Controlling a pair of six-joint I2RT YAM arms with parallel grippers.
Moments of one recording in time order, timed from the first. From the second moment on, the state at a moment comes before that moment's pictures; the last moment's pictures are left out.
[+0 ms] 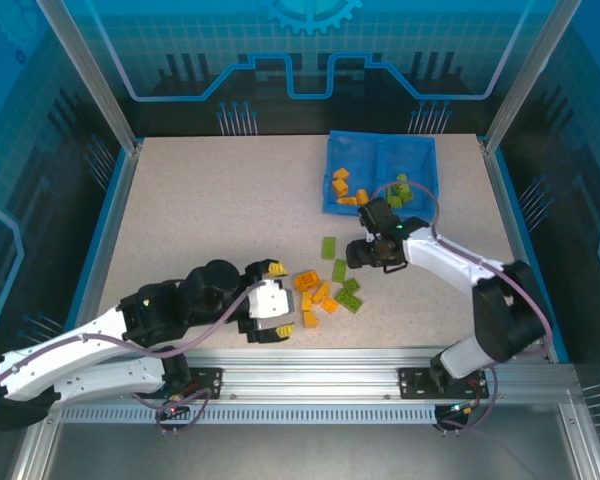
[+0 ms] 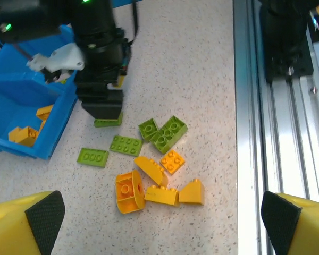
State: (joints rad) left arm -1.07 0.78 0.85 -0.63 0.04 0.45; right arm 0.49 1.56 1.00 -0.65 0.06 0.37
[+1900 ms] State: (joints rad) left arm -0.91 0.64 0.70 -0.50 0.05 0.51; right arm 0.07 2.23 1.98 -0.77 0.08 0.27
